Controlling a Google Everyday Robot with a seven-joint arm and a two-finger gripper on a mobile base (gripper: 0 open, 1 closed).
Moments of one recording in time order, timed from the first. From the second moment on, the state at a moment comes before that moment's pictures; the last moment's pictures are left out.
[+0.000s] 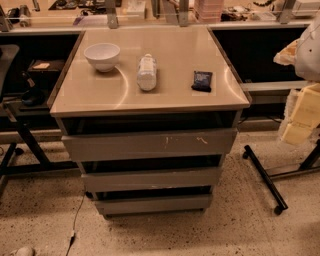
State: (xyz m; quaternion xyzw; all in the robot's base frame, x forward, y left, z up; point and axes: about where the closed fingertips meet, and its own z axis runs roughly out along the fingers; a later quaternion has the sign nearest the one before) arm 0.438 -0.217 0.976 -0.60 0.78 -0.03 0.16
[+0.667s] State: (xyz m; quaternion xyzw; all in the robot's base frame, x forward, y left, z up) arm 0.451 -0.209 0.958 -0.61 0.77 -0.04 0.16
